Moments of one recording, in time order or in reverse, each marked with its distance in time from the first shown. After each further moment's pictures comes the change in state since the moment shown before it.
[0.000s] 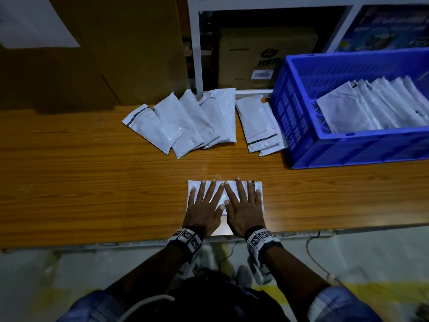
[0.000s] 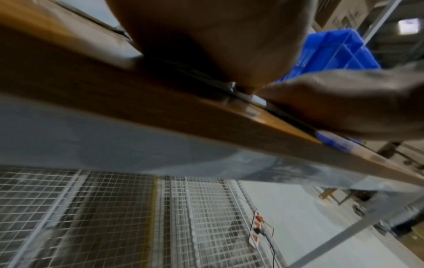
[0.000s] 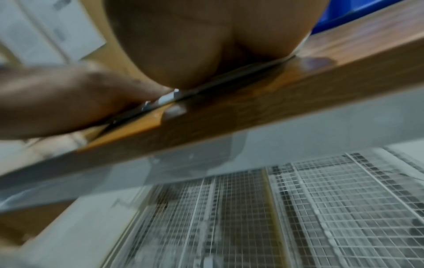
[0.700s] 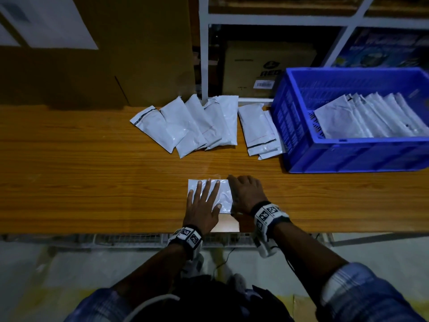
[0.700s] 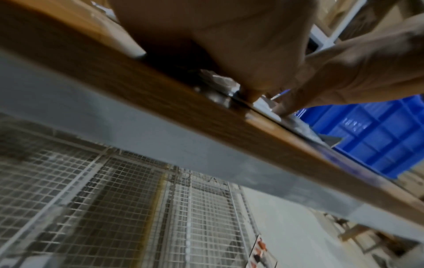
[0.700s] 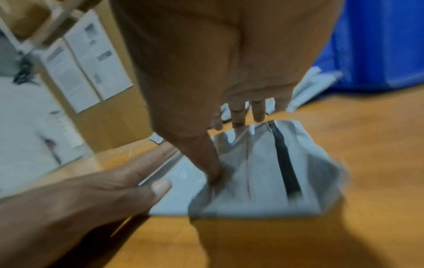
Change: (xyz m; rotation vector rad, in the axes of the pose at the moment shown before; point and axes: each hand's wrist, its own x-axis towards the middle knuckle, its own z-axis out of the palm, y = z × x) left_hand -0.008 0.009 -0.003 -0.111 -0.019 -0.138; right_hand 0.033 0.002 -0.068 -0.161 -0.206 -0.107
